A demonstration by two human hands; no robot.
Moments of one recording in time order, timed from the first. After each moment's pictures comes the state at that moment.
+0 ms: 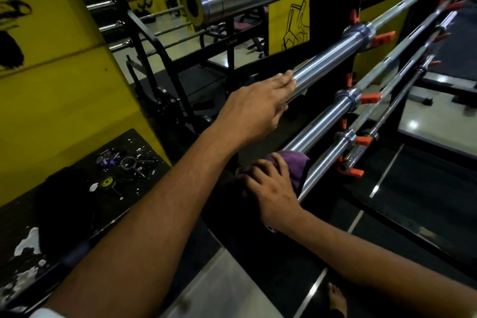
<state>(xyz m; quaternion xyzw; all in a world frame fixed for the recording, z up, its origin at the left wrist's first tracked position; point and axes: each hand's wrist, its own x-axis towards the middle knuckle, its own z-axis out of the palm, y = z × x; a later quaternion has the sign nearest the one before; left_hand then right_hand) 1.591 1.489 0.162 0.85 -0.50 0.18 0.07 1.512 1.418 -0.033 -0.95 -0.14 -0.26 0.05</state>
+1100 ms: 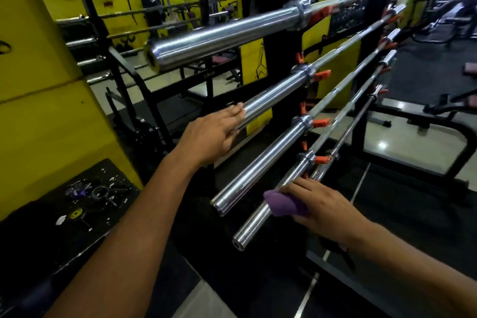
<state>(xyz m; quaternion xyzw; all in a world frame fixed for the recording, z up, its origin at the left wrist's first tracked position) 1.584 1.483 0.168 0.86 -0.47 0.16 0.06 1.380 1.283 0.046 -0.97 -0.09 -0.16 0.14</state>
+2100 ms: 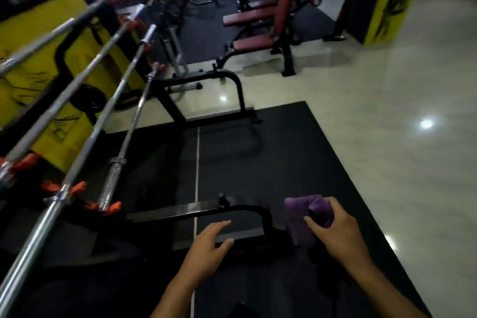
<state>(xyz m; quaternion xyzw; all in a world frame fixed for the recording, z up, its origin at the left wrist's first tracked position) 1.171 1.135 -0.120 0.73 -0.57 -0.34 0.18 0.863 1.056 -0.091 -0.60 0.62 -0.30 0.40</state>
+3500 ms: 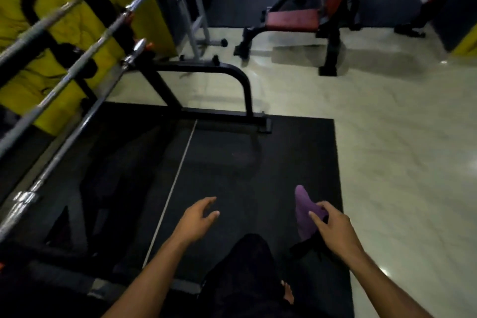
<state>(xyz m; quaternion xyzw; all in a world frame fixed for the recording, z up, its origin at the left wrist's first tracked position) 1.148 0.597 -0.198 0.81 -0.38 -0.38 0.24 0.812 0.427 -0.178 -0.73 0.56 -0.08 0.40</state>
